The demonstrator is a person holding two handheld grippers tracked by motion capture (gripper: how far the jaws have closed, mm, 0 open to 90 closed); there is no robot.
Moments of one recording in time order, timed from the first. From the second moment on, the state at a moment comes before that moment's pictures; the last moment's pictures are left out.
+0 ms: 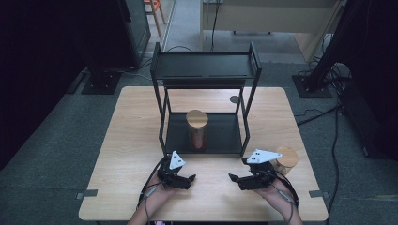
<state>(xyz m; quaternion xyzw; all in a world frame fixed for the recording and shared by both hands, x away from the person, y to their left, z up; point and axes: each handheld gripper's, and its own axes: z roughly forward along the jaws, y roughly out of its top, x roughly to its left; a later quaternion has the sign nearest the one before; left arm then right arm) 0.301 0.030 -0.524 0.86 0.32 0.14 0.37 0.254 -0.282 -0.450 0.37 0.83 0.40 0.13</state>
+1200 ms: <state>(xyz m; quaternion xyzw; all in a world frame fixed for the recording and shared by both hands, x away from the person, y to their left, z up) 0.301 0.030 -0.524 0.86 0.32 0.14 0.37 0.244 -0.303 -0.407 0.35 0.84 0.39 0.13</state>
